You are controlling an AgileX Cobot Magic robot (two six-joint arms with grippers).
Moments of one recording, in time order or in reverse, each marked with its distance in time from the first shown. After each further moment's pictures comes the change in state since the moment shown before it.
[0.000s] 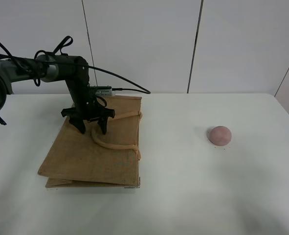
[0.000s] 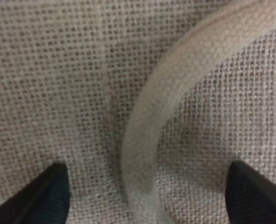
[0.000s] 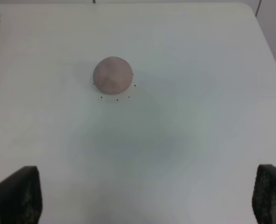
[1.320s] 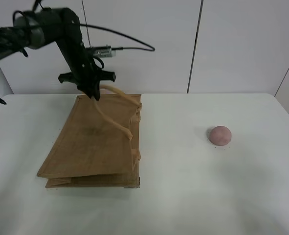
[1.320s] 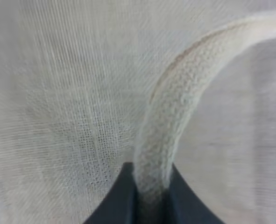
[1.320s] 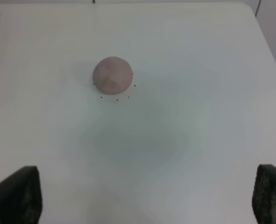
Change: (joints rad) left arm 0.000 -0.130 -0.299 -0.018 0.190 0.036; right arm 0.000 0.000 0.000 0.000 0.000 0.000
